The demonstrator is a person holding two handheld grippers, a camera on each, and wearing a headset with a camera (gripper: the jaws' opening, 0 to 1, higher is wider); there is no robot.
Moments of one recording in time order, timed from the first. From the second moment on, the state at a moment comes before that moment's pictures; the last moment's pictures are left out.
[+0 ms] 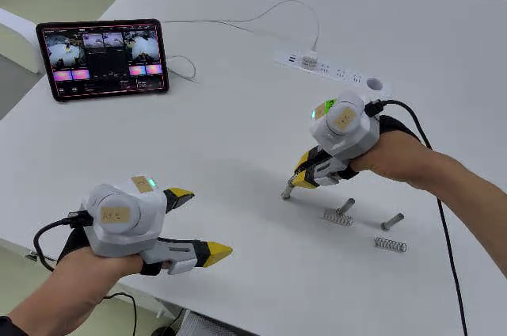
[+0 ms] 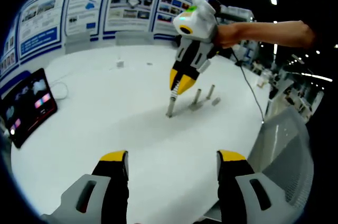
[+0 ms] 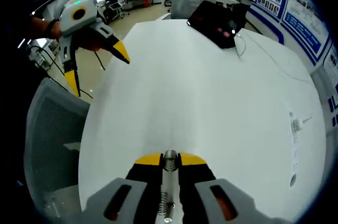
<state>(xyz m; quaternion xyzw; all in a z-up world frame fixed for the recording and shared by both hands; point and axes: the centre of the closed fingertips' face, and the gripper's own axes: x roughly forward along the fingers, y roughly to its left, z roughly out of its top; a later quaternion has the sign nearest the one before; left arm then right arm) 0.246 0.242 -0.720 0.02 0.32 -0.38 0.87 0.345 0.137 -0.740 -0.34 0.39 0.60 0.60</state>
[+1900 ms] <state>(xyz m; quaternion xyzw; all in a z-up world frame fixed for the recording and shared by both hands) 0.246 0.253 -0.719 0.01 0.32 -0.37 0.87 0.343 0.141 -0.777 -0.36 0.40 0.61 0.58</state>
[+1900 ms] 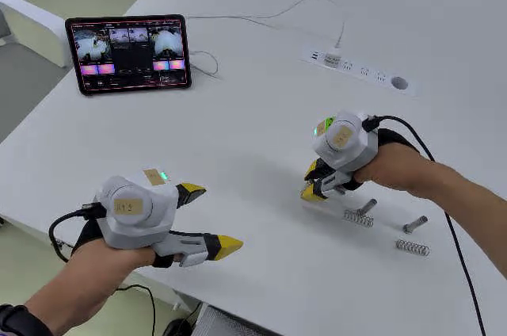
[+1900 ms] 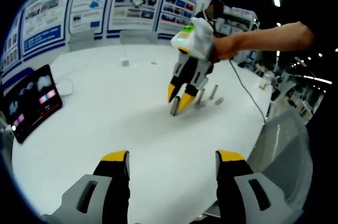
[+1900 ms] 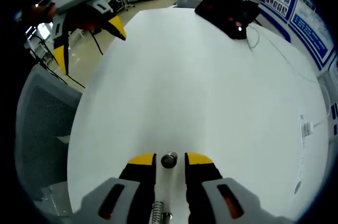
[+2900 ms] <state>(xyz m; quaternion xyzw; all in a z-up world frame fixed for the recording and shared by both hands) 0.241 0.244 -0.705 0.02 0.31 -0.38 0.87 0.343 0.126 -0.738 -0.20 0.38 0.55 0.72</state>
